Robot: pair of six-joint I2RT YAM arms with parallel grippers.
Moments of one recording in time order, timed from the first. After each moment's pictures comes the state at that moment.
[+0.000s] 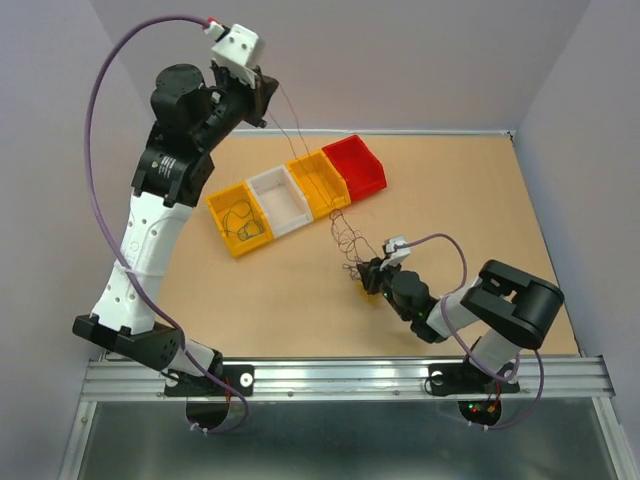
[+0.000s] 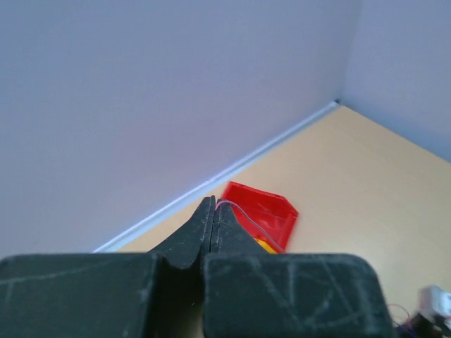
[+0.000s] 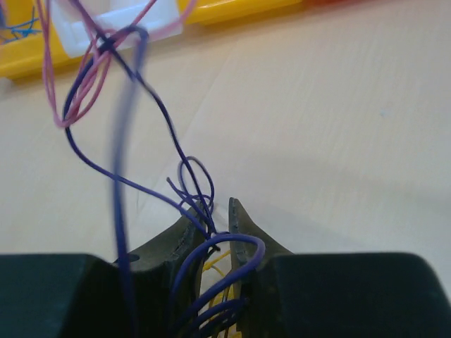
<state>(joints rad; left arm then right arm) -0.44 1.43 1.92 -0.45 0.22 0.10 0.88 1.66 0.28 1.17 0.40 0.33</state>
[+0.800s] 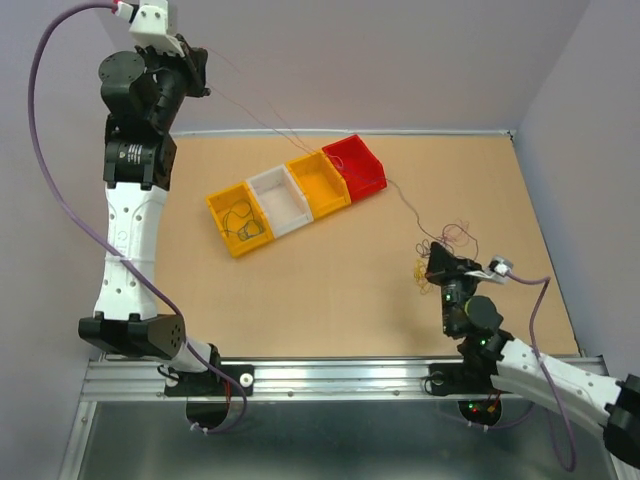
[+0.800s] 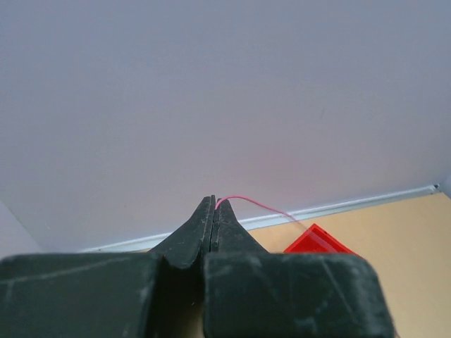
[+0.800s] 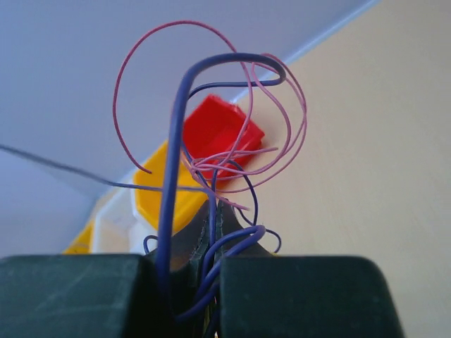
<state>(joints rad) -0.10 1.48 1.94 -0.31 0.16 -0.08 0.86 0.67 0.06 0.81 0.92 0.53</state>
